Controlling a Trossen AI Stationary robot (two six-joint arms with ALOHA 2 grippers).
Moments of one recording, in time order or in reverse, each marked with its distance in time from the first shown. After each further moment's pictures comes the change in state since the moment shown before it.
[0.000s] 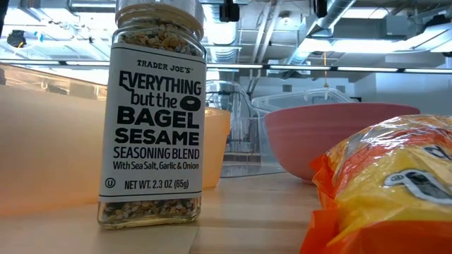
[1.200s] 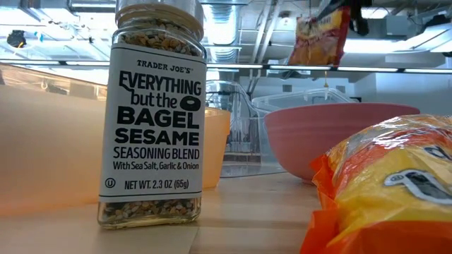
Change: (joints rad) left arm -0.006 -0.343 -0.002 -0.410 0.086 0.676; right arm -0.210 -0.141 0.000 -0.546 -0.088 -0.271
